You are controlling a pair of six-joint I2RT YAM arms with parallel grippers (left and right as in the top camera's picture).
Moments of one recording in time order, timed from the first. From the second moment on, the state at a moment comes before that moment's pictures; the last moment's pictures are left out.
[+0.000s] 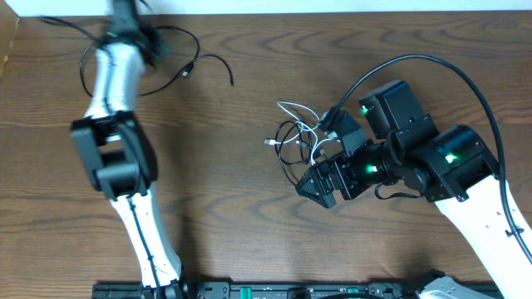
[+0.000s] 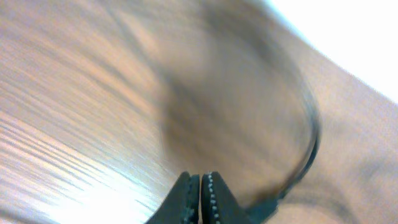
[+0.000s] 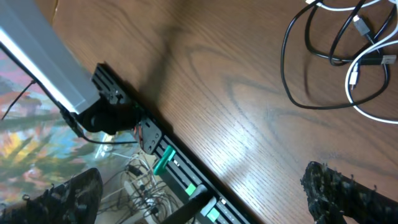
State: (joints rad) left arm 0.18 2.36 2.10 -0.66 -0.01 -0.38; right arm 0.54 1.32 1.47 -1.26 -0.54 0.15
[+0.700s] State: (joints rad) left arm 0.24 2.34 2.25 -1.32 0.42 -0.29; right arm 0.34 1.32 1.47 -1.26 -0.18 0.37
